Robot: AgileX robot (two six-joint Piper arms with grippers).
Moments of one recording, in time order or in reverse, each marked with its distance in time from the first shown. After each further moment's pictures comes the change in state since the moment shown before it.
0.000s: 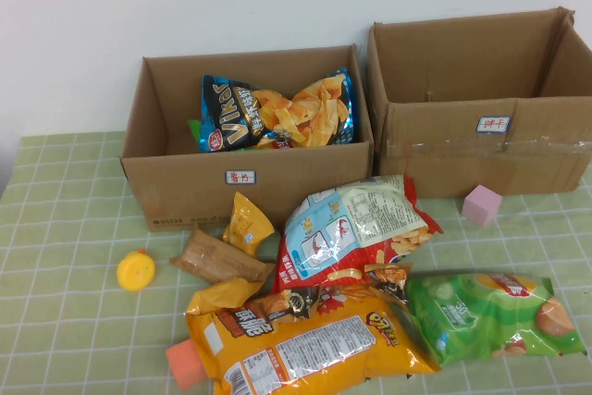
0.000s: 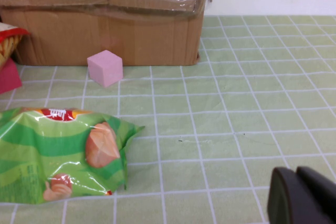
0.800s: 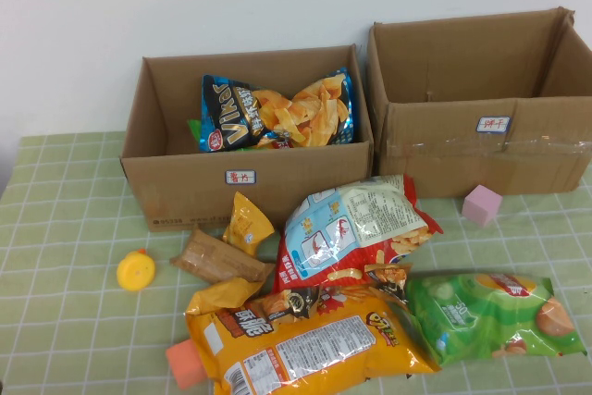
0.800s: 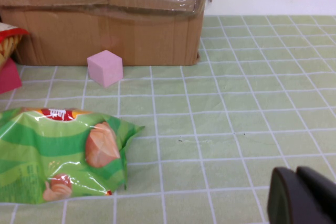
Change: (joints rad) right arm 0.000 0.000 0.000 0.000 0.000 0.000; left arm 0.000 0.000 0.003 -0.228 -0.100 -0.001
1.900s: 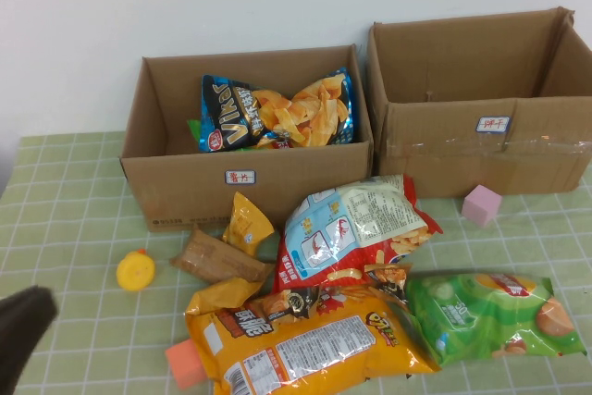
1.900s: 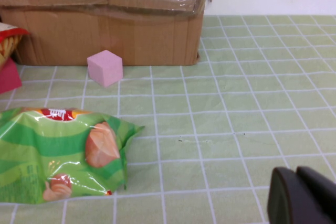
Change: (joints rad) right arm 0.000 0.000 0.000 0.000 0.000 0.000; left arm 0.000 0.338 -0.456 -0.568 0.326 0.448
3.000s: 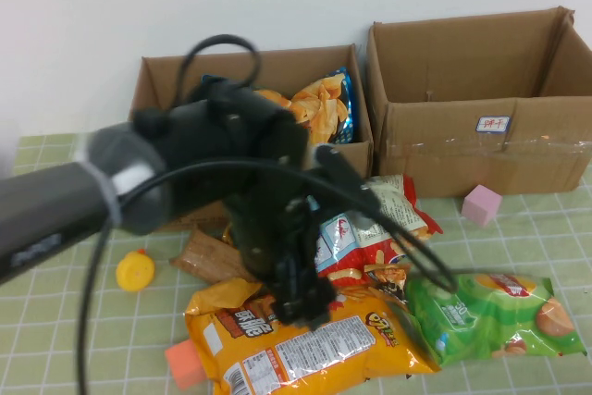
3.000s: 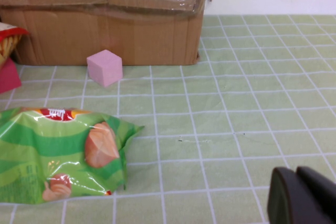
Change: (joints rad) right arm 0.000 0.000 0.000 0.000 0.000 0.000; left arm -0.714 1.452 -0.961 0.888 0.478 -0.295
